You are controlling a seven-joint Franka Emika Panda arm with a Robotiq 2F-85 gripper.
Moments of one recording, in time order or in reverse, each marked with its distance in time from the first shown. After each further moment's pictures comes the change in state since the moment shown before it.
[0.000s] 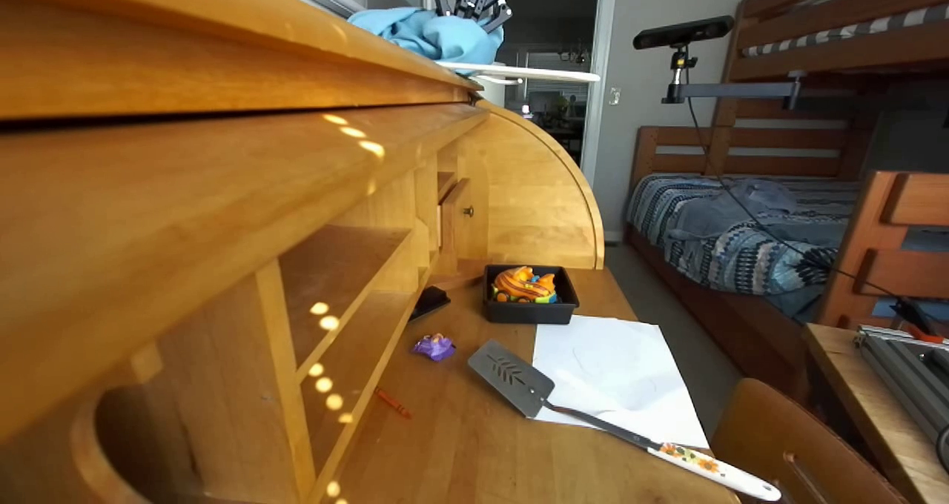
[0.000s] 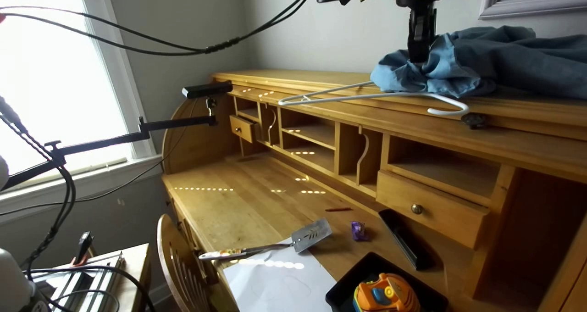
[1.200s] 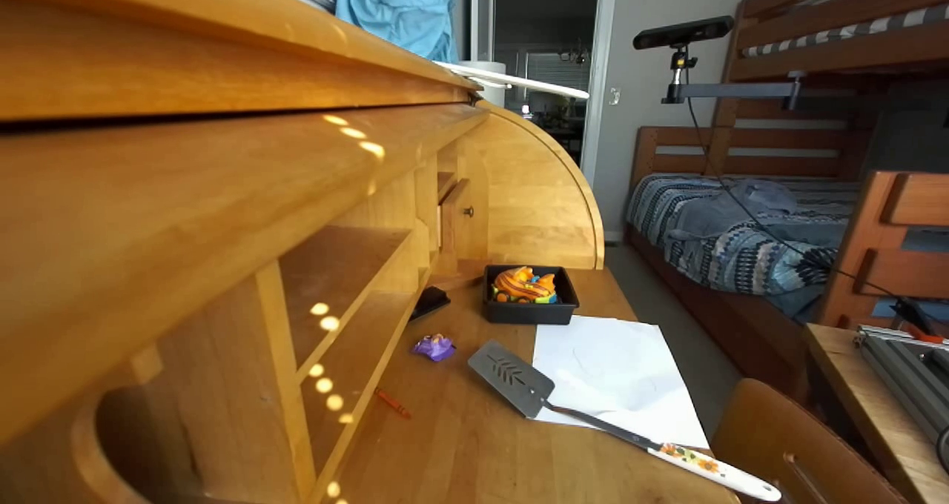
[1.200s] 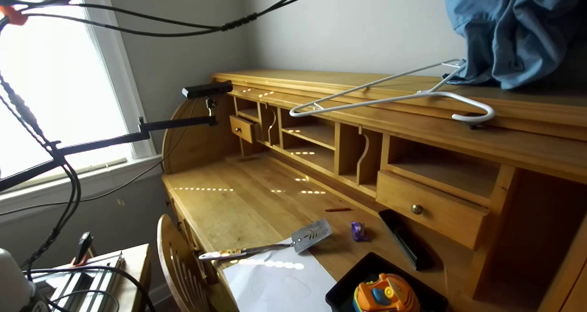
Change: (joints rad) arm 0.119 0.026 -0.140 0.003 -0.252 0.899 0.258
